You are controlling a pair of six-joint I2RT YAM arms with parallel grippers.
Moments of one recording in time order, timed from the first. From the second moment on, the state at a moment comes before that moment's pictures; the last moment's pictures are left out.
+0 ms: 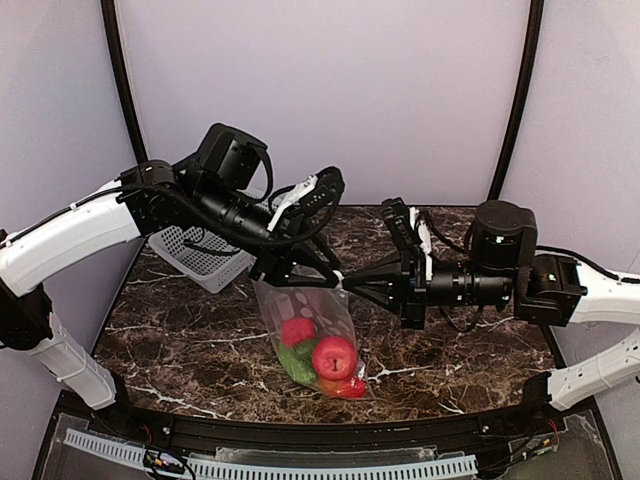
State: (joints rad) left arm -0.99 1.51 1.62 -0.73 0.69 0.20; right arm 1.19 1.06 0.95 -0.04 -0.20 0.08
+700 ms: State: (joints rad) left arm -0.99 1.53 1.65 -0.74 0.72 0.20; right arm 1.18 1.07 0.95 -0.05 -0.20 0.09
